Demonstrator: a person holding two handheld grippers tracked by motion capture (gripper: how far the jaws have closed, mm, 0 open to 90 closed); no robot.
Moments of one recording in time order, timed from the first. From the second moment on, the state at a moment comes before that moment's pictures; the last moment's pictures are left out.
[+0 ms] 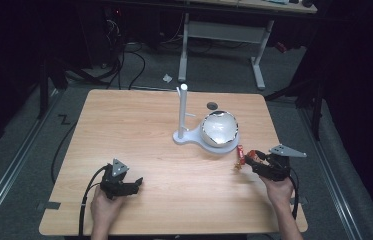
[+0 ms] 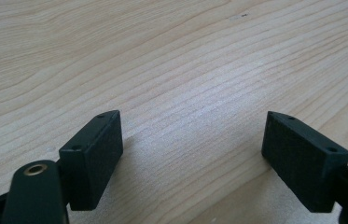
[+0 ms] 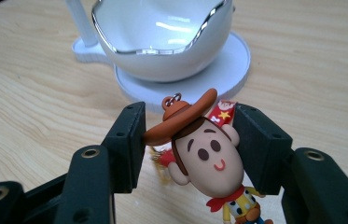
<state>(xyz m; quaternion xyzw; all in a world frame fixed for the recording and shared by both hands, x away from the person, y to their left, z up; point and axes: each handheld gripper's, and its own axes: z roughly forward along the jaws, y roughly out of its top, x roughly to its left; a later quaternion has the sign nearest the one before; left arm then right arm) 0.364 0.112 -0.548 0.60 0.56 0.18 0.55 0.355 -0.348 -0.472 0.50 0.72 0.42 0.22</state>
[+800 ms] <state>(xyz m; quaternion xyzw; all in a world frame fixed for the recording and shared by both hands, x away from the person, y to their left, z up) 0.363 0.112 -0.548 0.60 0.56 0.18 0.54 0.354 -0.362 -0.412 0.48 0.71 0.46 0.22</state>
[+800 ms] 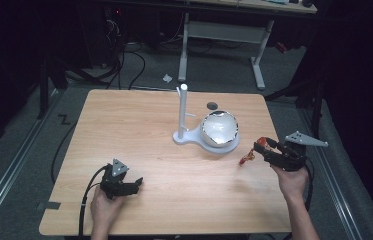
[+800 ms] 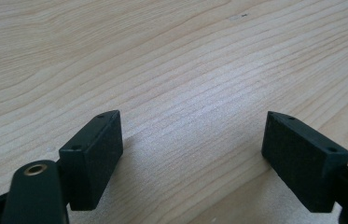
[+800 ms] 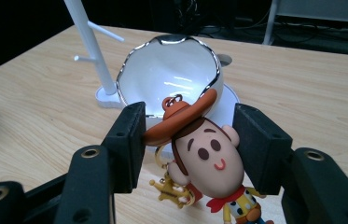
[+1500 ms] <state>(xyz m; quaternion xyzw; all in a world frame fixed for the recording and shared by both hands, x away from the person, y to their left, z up) 0.363 0.112 -0.548 0.60 0.56 0.18 0.54 0.374 -0.359 -0.372 0.47 0.70 0.51 0.18</state>
